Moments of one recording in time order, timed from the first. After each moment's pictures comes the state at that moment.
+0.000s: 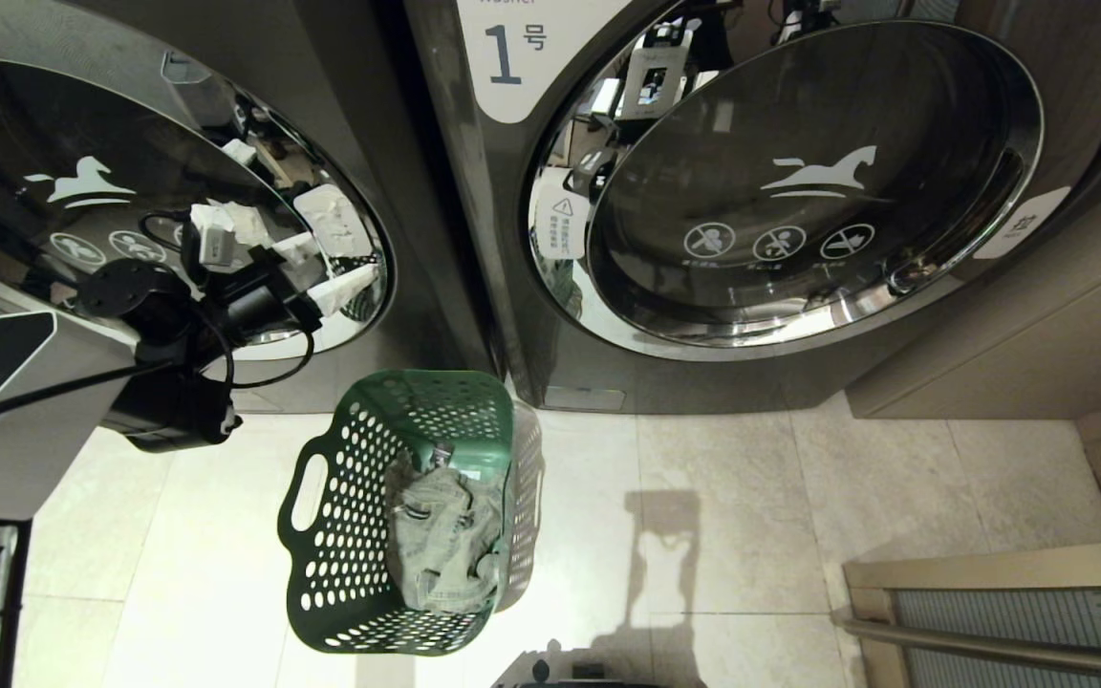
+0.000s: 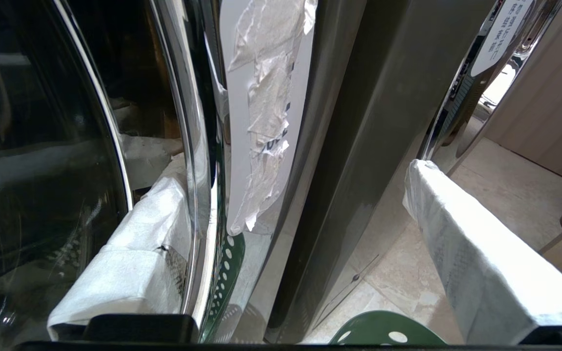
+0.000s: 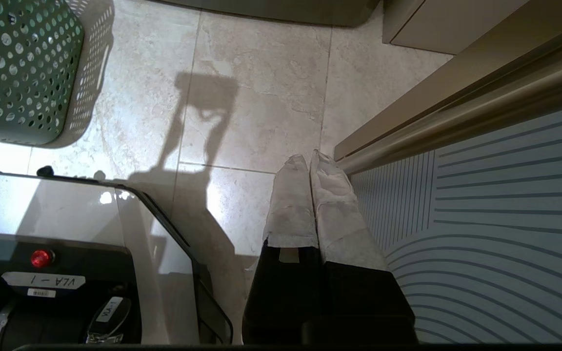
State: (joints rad) left arm 0.01 2.37 -1.48 -1.52 -1.07 -0.21; right arm -0.01 0.00 -0.13 0.32 0.01 -0.12
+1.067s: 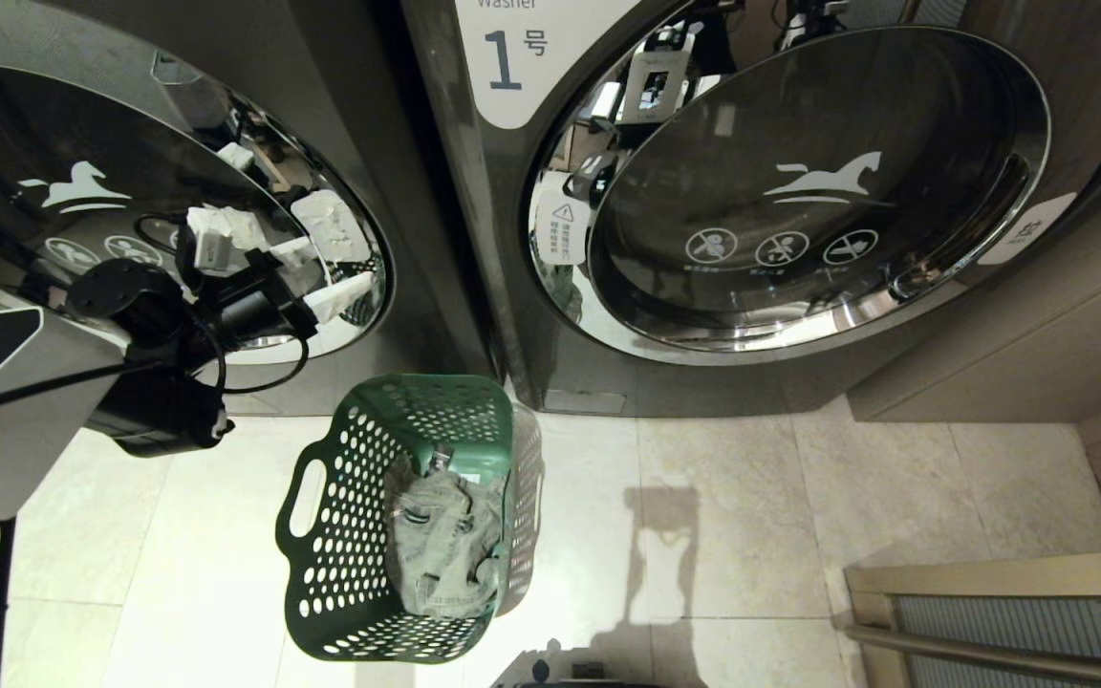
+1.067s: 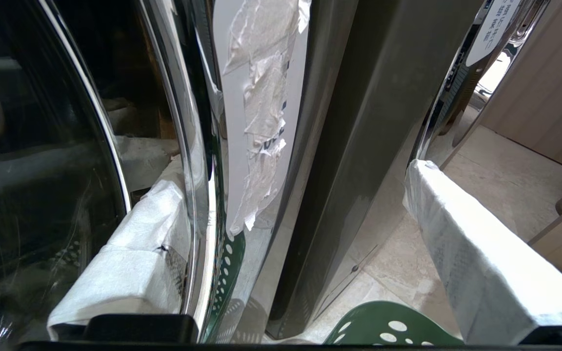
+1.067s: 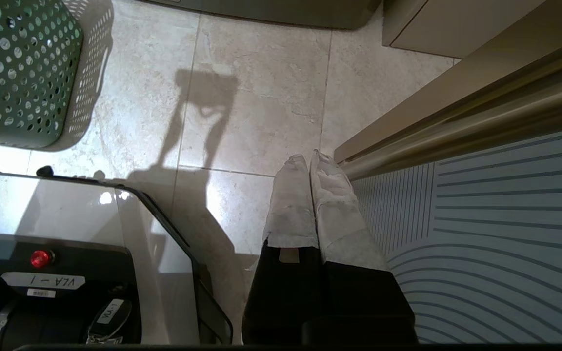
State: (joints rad) left arm 0.01 2.34 -1.42 -1.52 -1.11 -0.17; right arm -0.01 0.00 -0.13 0.32 0.01 -0.12
